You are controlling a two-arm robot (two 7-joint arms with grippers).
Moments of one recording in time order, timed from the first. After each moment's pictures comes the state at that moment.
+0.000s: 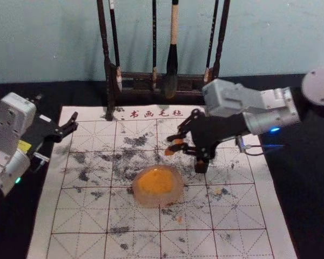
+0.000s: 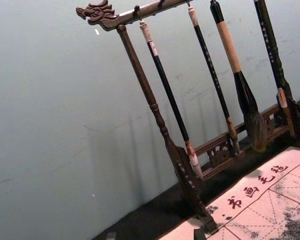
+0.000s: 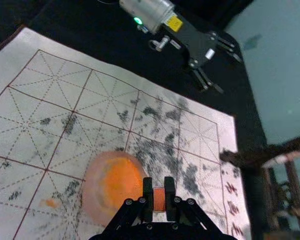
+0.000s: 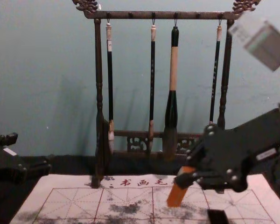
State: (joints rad) left arm -0.20 0.60 0.45 -1.41 -0.25 -0.12 0.03; right arm 0.80 0.60 -0.89 -1.32 0.19 -0.11 1.01
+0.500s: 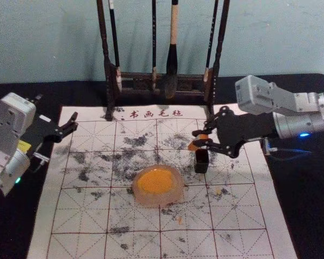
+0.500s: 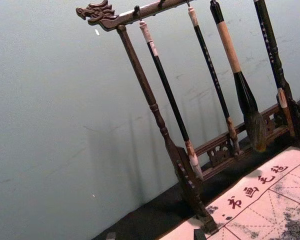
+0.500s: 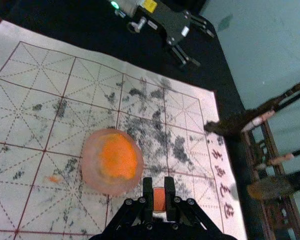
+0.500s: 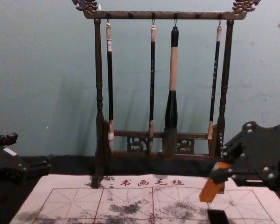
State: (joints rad) left arm -0.20 0.60 0.45 -1.41 -0.25 -0.12 0.03; right arm 0.70 0.72 -0.80 -1.42 0.22 -0.06 0.94
